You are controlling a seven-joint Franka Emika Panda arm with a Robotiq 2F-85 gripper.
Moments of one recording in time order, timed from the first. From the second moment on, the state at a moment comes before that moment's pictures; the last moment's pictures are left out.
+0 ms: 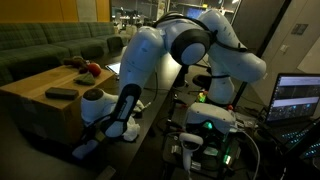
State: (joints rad) arm 0.79 1.04 -0.30 -1.79 0.10 2.96 0.64
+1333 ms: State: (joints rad) arm 0.63 0.91 -0.03 -1.87 0.05 3.03 0.26
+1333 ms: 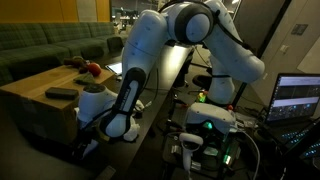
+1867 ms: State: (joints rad) arm 0.36 0.94 0.21 -1.87 -0.01 3.03 0.01
